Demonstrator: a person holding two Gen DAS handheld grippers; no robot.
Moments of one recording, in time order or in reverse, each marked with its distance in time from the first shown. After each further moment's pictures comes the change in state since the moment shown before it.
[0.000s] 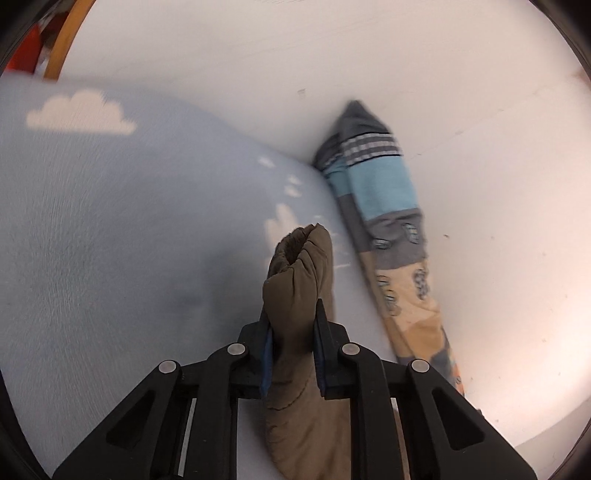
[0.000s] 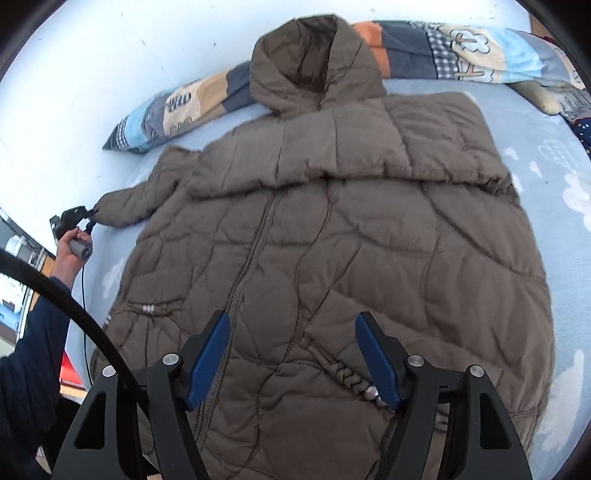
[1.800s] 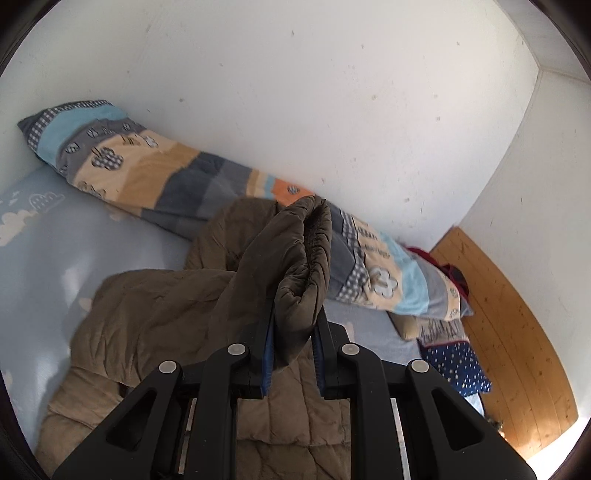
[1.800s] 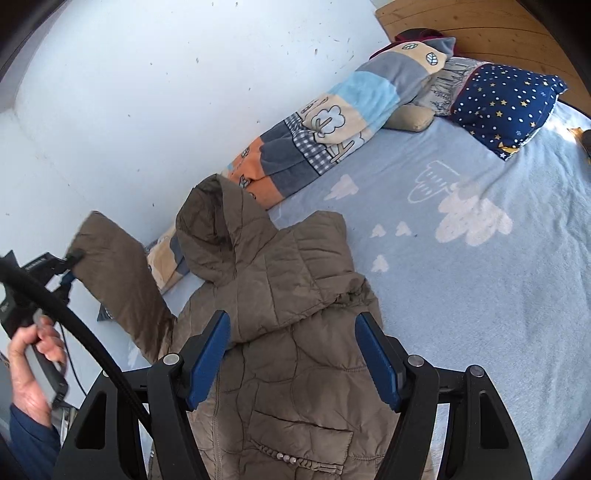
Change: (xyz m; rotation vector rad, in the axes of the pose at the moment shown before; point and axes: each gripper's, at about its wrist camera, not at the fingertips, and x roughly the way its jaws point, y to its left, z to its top) left arm -0.155 -0.406 -0.371 0.728 0.366 -0.326; right arm -0.141 -0.135 0.026 0.418 -0.410 -0.014
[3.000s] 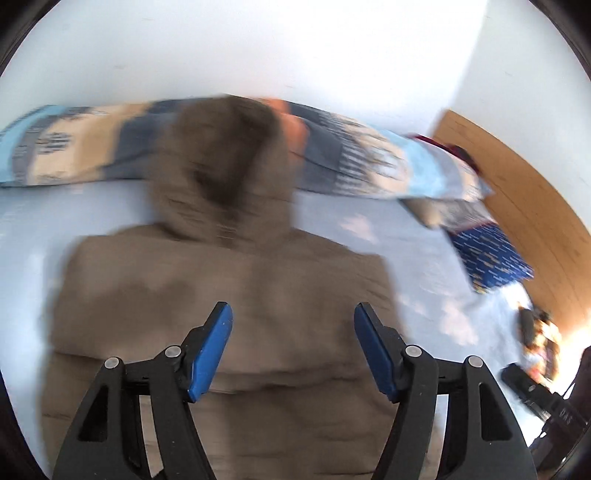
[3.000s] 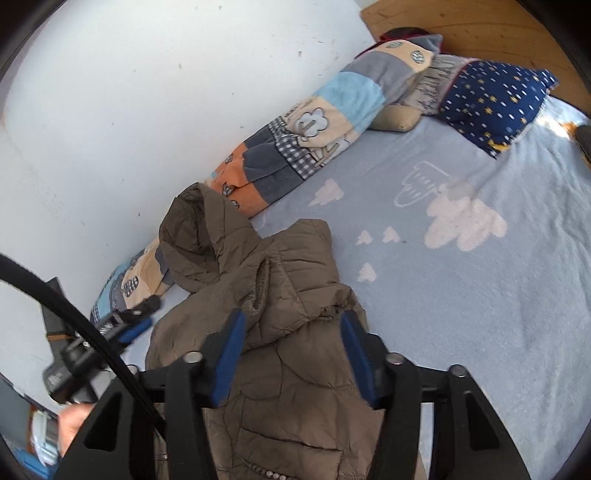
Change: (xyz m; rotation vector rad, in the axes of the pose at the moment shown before) left arm 0.060 0.015 -0.082 0.266 0.250 0.090; right arm 0.021 -0.007 0.010 0.004 -0.013 -0.052
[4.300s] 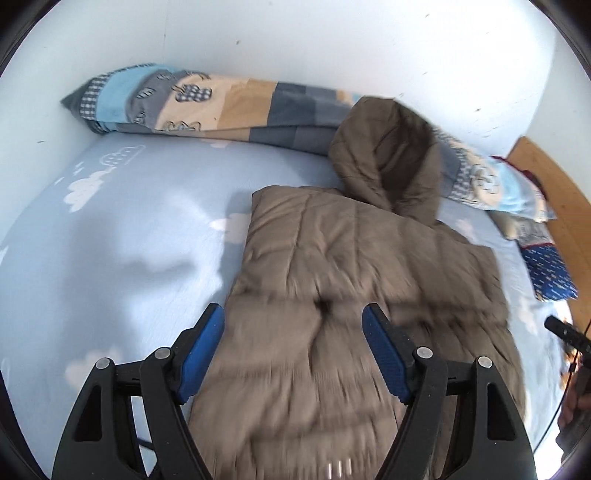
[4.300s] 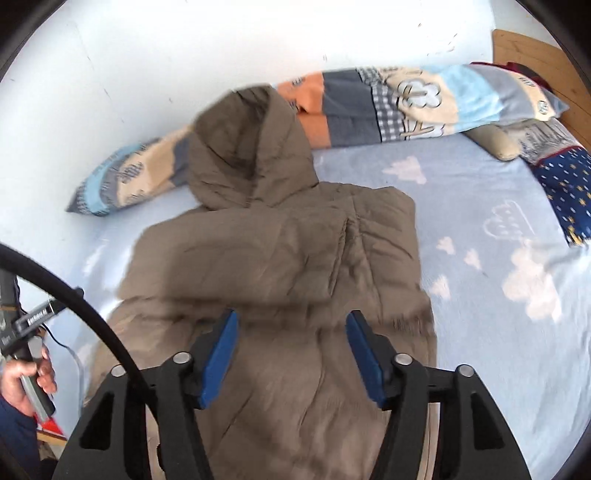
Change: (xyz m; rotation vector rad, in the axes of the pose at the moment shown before) left arm -0.096 0.166 -0.080 -0.138 0.017 0.178; right arm 0.069 0.095 -0.027 -0.403 0.221 -0.012
